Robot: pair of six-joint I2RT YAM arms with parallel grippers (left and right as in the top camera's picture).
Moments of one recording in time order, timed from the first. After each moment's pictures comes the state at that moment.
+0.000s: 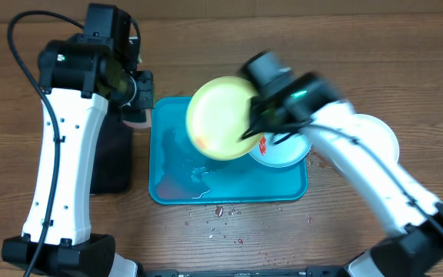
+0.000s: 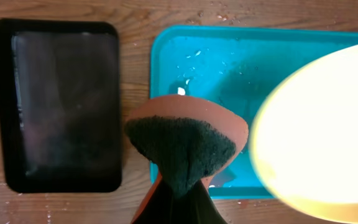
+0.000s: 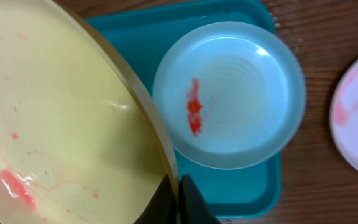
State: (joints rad) left arm -0.15 1.69 1.96 -1.52 0.01 -0.23; right arm 0.53 1.70 1.70 -1.25 0.07 0.62
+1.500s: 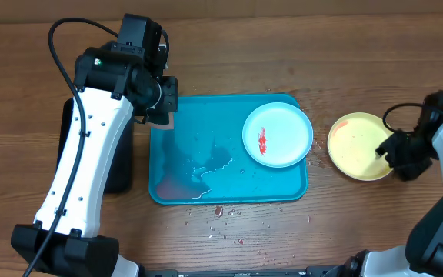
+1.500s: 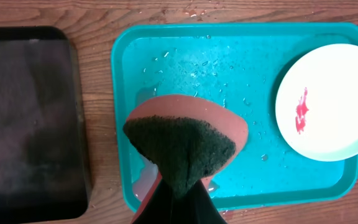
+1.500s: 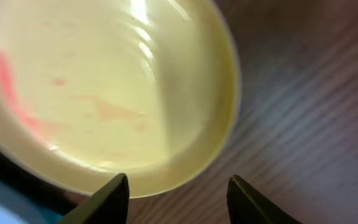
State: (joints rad) left arm -0.24 1.69 1.82 -1.36 0.03 -0.26; right arm -0.40 1.66 1.18 -1.09 -0.09 0.48
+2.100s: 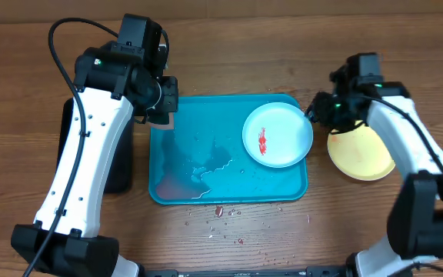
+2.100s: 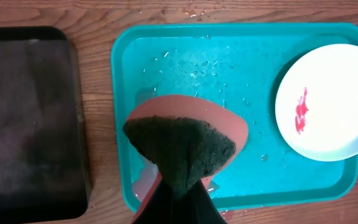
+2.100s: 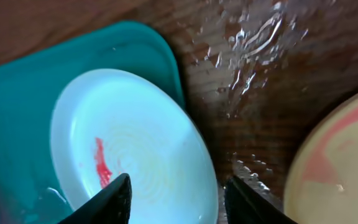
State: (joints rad) left arm -0.24 1.69 1.82 -1.36 0.03 -0.26; right arm 0.03 1.76 1.28 -0.79 -0.29 0.29
